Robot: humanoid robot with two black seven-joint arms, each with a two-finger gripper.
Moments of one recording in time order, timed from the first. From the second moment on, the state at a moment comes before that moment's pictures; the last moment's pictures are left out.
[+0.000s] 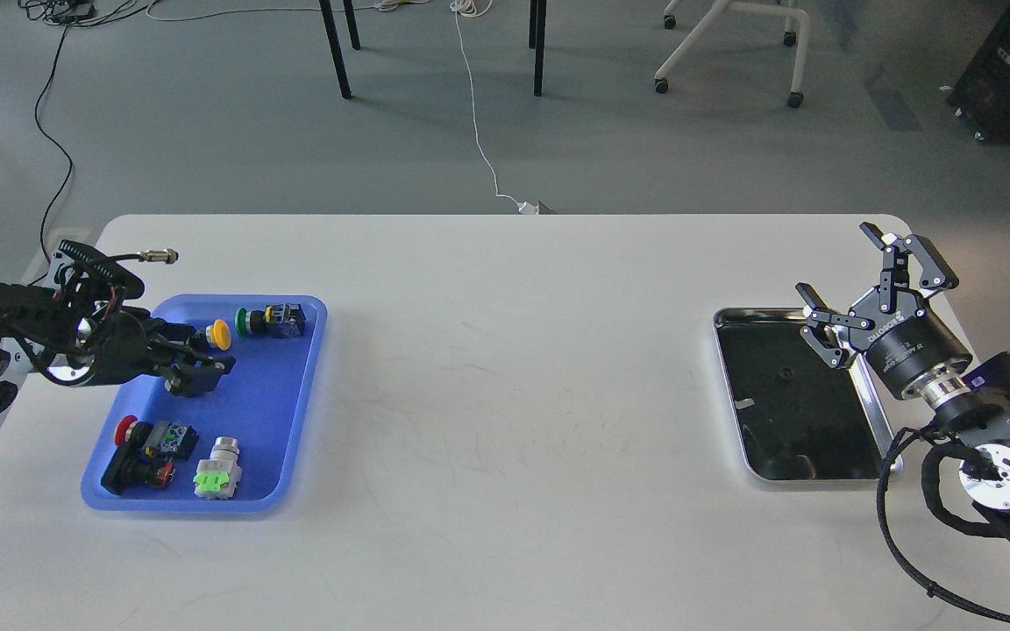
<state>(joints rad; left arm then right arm) -0.84 0.76 -0.33 -0.94 1.92 -0.30 -0.49 0.45 -0.56 0.63 0.85 -0.05 0.49 0.49</state>
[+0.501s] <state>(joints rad) -0.60 0.59 -0.73 -1.23 0.84 -0.29 -0.49 0.46 -0.63 0.61 0.90 -0.21 0.49 0.49</state>
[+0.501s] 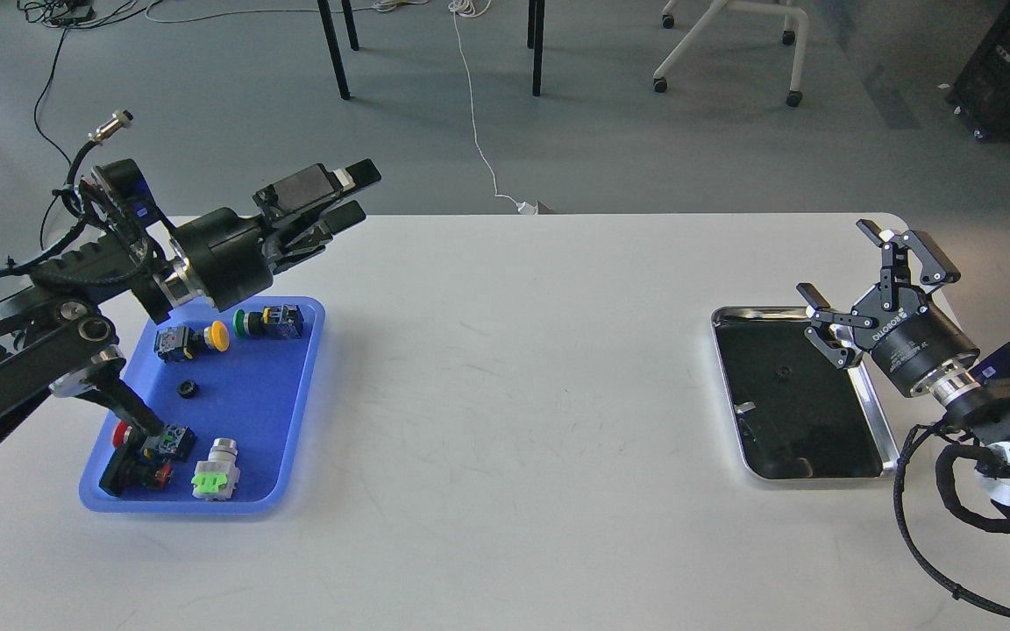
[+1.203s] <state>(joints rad) -0.37 0.38 -1.05 -1.21 0.74 -0.22 -0.40 1.23 -0.81 -0.11 0.99 -1.47 0.49 0.49</state>
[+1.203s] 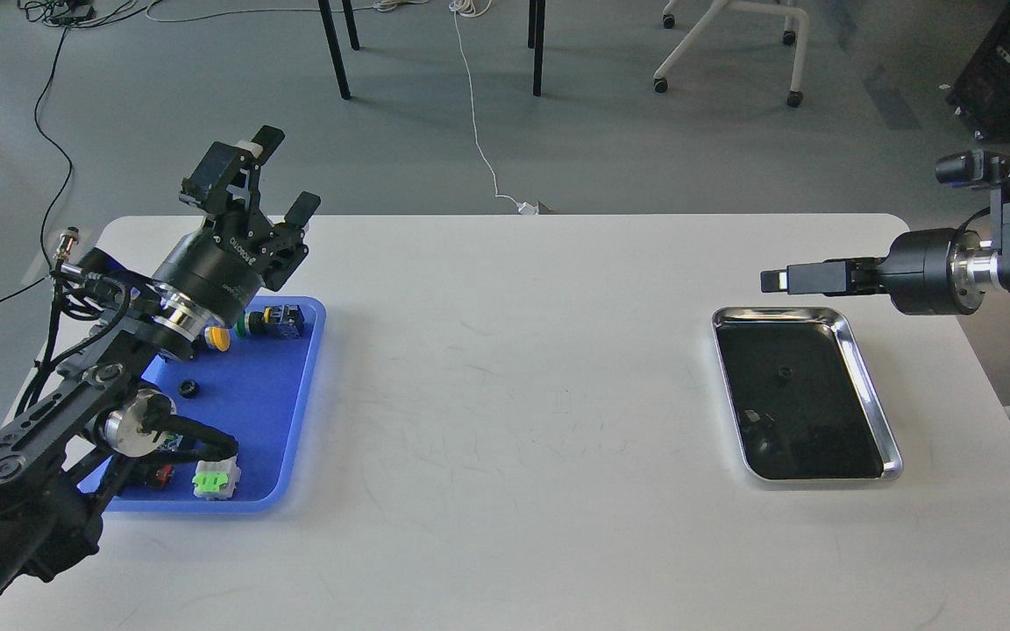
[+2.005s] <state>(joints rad) -0.31 0.31 -1.08 -1.21 0.75 -0.24 -0.39 1.15 -0.54 -0.30 0.72 -1.71 0.46 0.49</state>
